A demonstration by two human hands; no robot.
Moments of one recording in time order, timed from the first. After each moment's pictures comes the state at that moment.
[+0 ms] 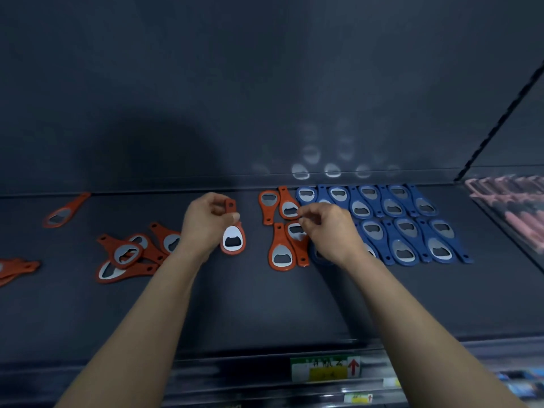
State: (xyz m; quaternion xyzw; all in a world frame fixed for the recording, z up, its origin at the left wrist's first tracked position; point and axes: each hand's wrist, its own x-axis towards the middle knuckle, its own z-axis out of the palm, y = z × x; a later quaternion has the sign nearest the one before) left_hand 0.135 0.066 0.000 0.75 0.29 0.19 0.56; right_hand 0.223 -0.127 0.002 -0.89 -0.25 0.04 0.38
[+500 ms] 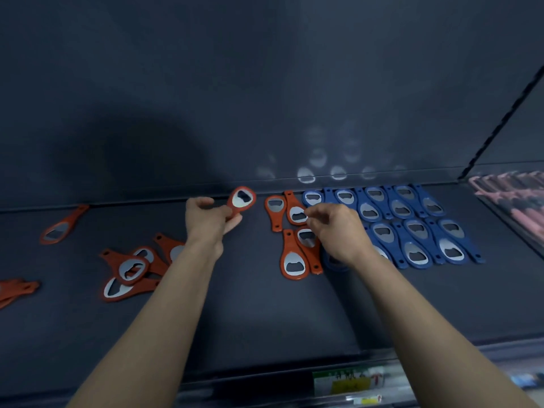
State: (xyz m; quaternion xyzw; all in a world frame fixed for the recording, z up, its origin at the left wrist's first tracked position) left_hand 0.162 0.085 -0.004 0.52 0.39 0.25 0.72; right_hand 0.228 -0.115 0.003 -0.90 -0.22 0.04 0.37
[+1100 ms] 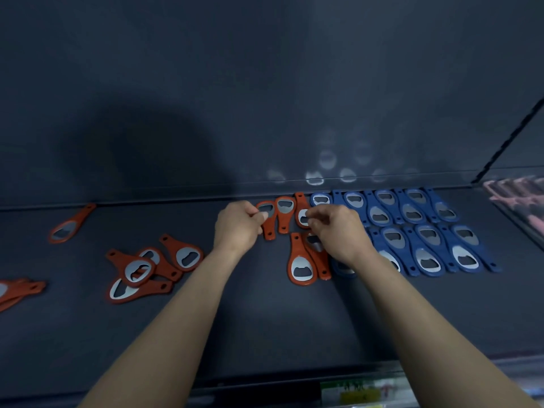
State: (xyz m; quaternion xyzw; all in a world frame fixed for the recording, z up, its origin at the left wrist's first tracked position) left_hand 0.173 0.069 -0.014 0.84 0.29 0.14 0.43; right_hand 0.235 -0.101 -0.001 -0.90 -0.22 0.06 0.37
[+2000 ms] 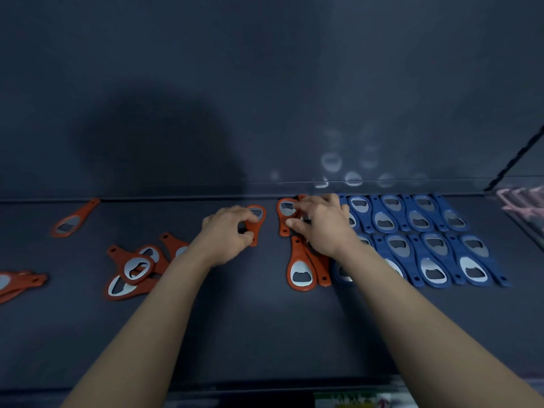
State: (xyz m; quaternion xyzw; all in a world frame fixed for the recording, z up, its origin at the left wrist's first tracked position) left_hand 0.150 0.096 -0.013 0.95 0.15 0.05 0.27; right_hand 0.263 -0.075 -0.015 -0.92 -0.34 0.02 0.19
